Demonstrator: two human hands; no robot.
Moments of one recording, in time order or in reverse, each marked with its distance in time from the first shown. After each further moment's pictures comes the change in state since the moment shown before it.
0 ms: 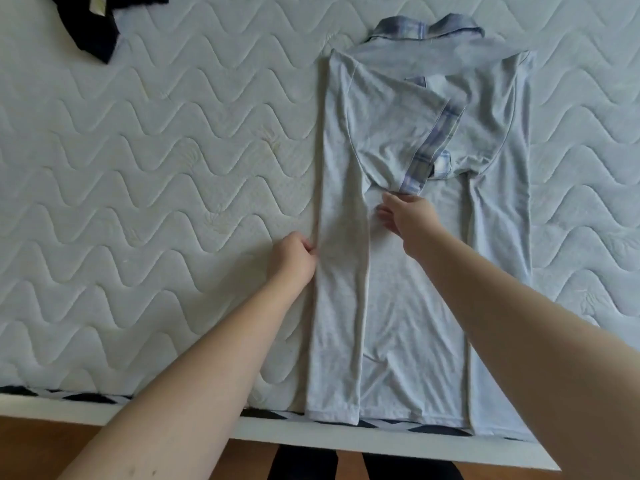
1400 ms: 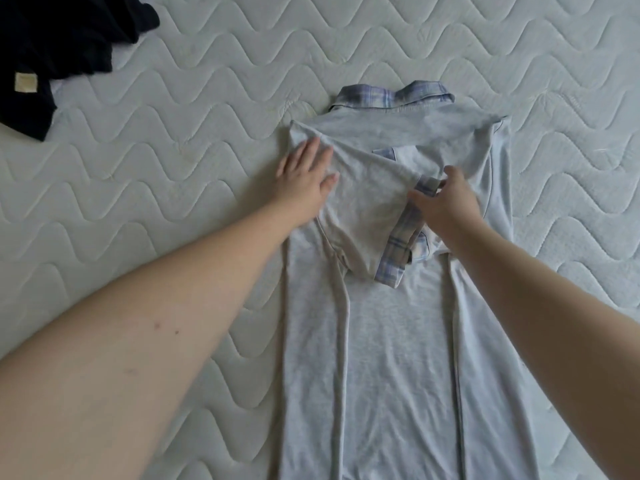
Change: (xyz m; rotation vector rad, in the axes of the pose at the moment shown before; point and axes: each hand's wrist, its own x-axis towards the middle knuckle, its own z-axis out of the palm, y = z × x) left_hand 0.196 0.175 -0.035 0.524 0.098 0.690; right_hand 0.105 -0.128 -0.059 -0.716 0.242 -0.315
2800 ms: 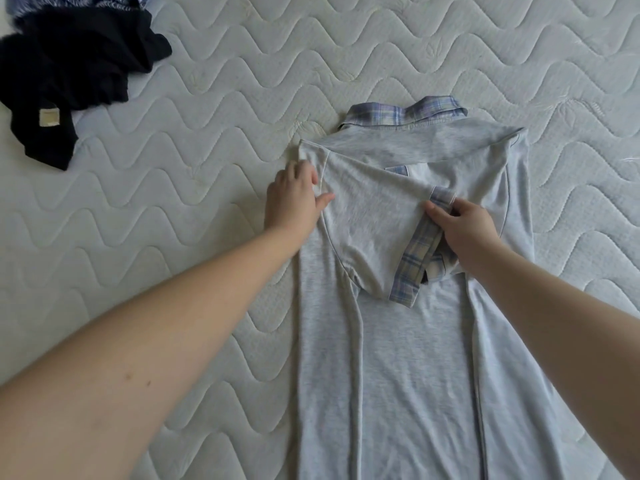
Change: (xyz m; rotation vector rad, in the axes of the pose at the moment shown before) left_hand -0.017 0.003 -0.035 -0.124 0.211 -0.175; right_hand 0.009 0.018 0.006 0.402 -0.092 0.088
